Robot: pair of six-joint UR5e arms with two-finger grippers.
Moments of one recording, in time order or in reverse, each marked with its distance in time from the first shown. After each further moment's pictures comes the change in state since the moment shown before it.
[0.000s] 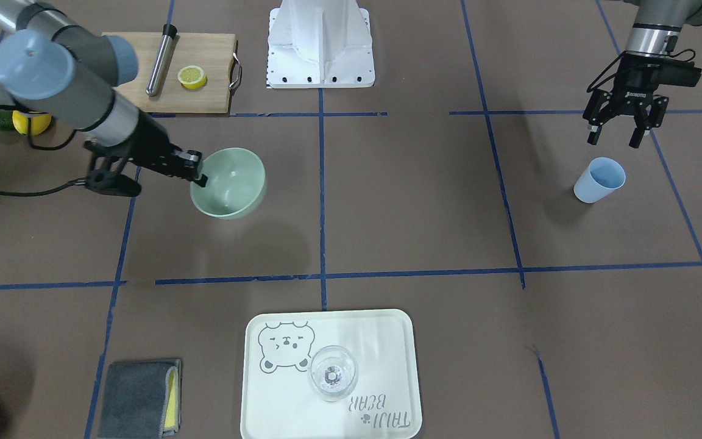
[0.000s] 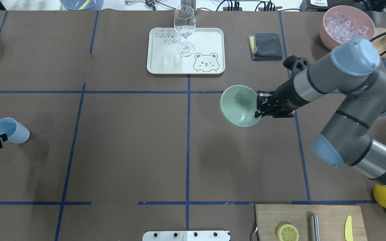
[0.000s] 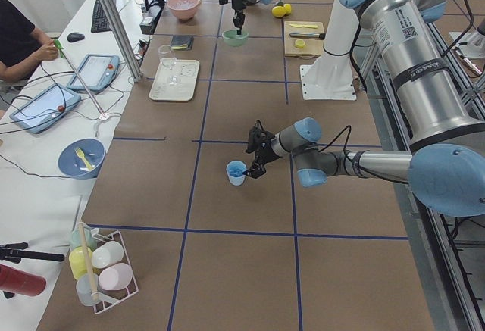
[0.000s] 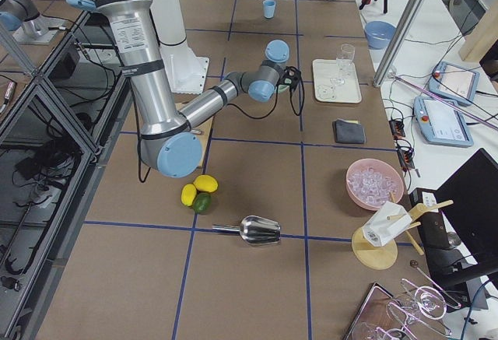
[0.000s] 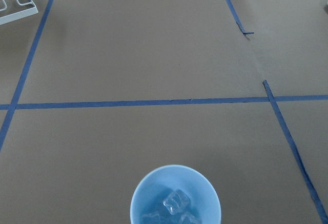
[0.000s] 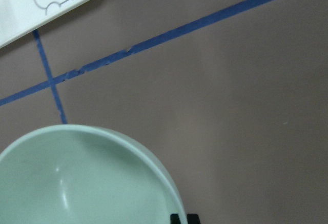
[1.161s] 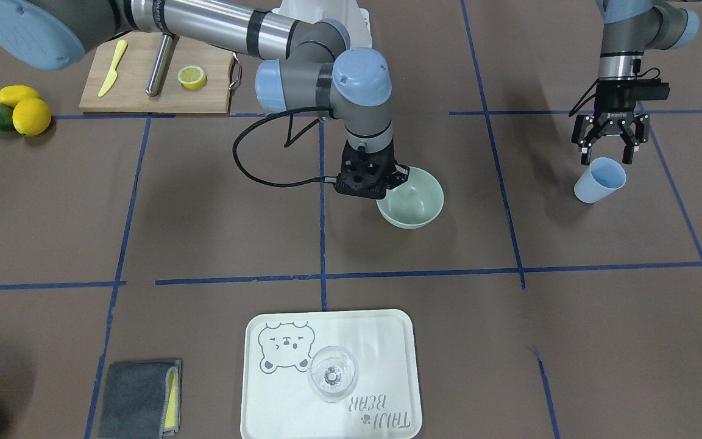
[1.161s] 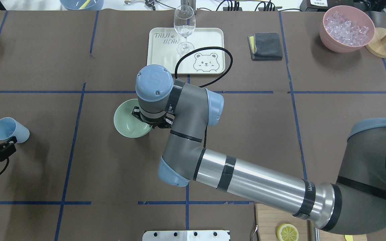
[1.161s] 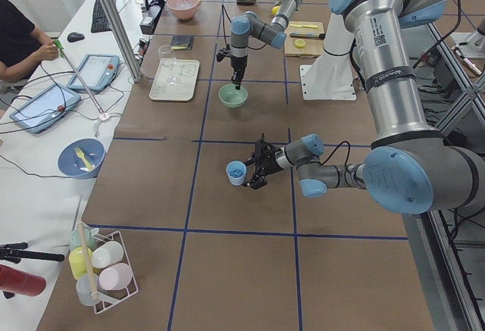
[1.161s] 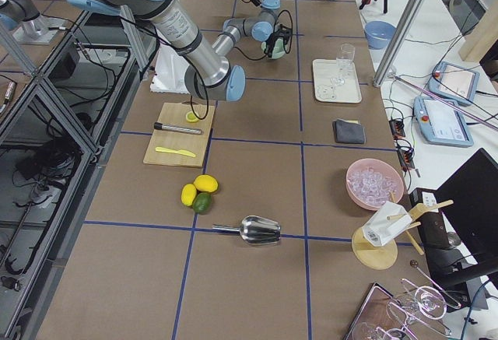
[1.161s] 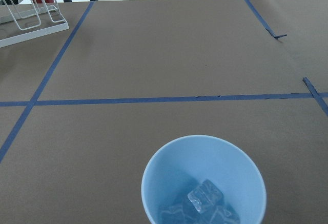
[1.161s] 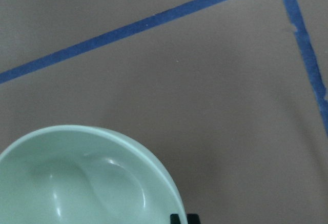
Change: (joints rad) left arm 0.159 -0.072 0.155 0.004 0.323 -0.073; right arm -0.270 0.669 -0.604 -0.172 -0.345 0.091
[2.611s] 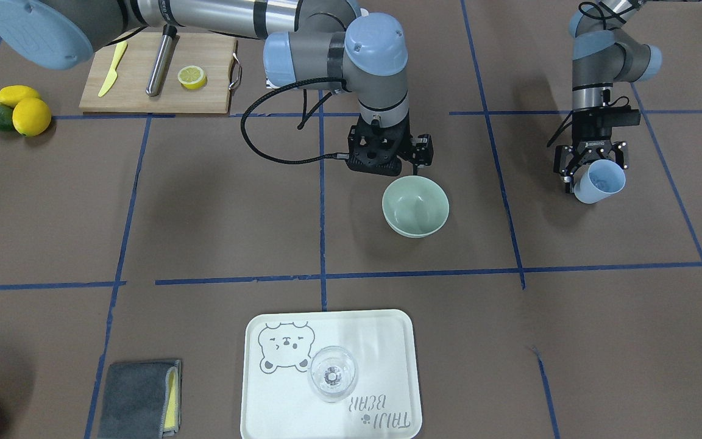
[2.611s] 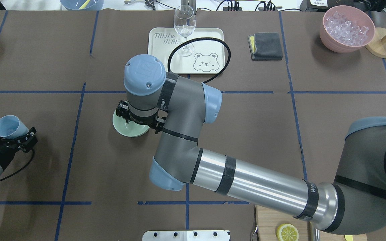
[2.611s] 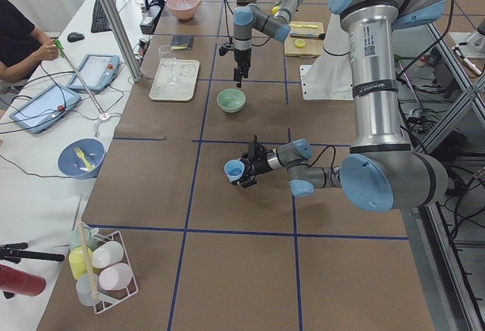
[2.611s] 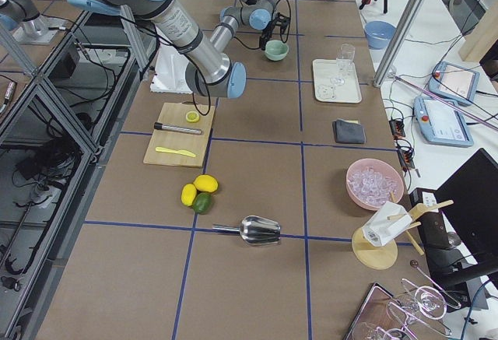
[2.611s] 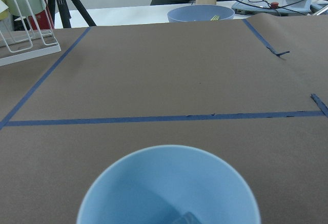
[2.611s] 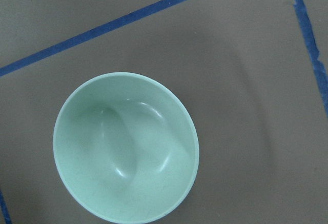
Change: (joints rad) left arm 0.001 -0.194 0.190 0.005 0.147 0.008; right arm 0.010 -0.005 0.158 -0.124 0.064 0.027
